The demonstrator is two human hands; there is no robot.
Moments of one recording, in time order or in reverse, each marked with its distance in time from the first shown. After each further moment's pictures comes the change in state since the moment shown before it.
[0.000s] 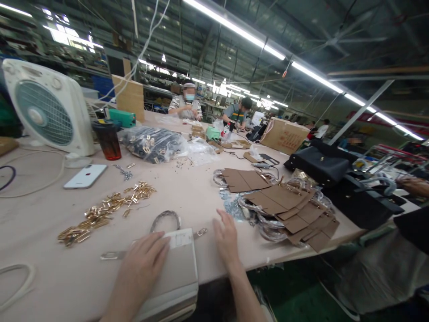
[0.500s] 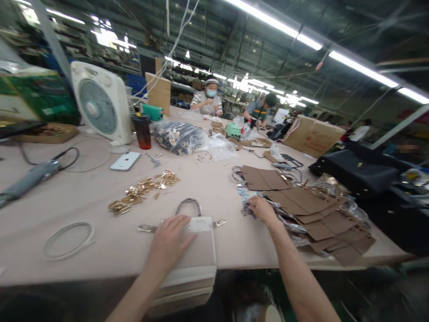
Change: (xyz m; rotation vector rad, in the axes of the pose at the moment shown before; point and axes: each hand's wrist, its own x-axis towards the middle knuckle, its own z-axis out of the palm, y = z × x) left_hand 0.003 0.015 -0.012 -0.350 -0.057 -0.366; right_hand 0.115 0.051 -0.063 -0.241 -0.359 0.087
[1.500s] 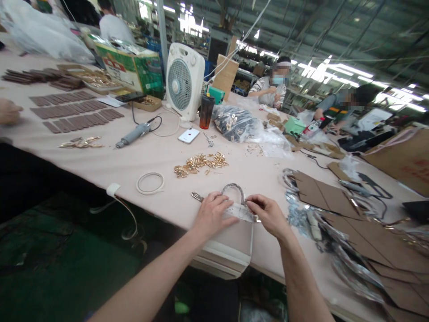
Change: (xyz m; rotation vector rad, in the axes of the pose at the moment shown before) left_hand -0.007 0.005 -0.010 0.011 0.034 -0.042; right_hand -0.050 -0.161 0.096 0.407 -0.484 -0.150
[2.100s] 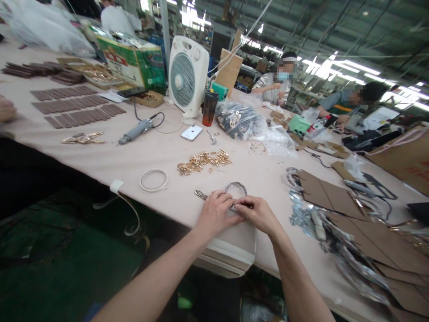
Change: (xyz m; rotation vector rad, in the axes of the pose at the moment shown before) left_hand 0.001 0.002 -0.001 0.143 -0.018 0.002; right_hand 0.013 0.004 0.033 -0.085 -0.182 0.010
